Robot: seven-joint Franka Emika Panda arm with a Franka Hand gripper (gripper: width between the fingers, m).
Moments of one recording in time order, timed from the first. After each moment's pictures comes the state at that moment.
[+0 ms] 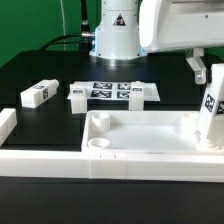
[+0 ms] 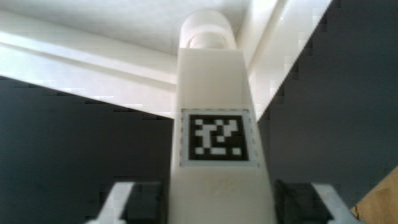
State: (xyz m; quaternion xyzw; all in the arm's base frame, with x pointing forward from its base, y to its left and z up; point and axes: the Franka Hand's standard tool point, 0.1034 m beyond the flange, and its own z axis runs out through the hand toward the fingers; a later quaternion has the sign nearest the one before) arm 0.628 0.099 0.123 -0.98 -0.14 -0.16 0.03
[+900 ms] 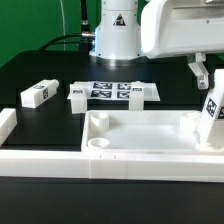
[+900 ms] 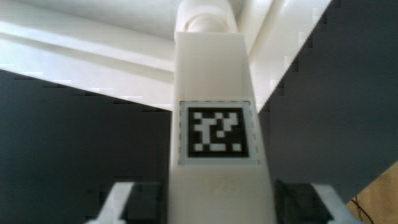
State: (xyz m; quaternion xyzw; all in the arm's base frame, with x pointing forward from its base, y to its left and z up) arm 0.633 0.102 0.119 -0.97 -0.14 -0.19 0.03
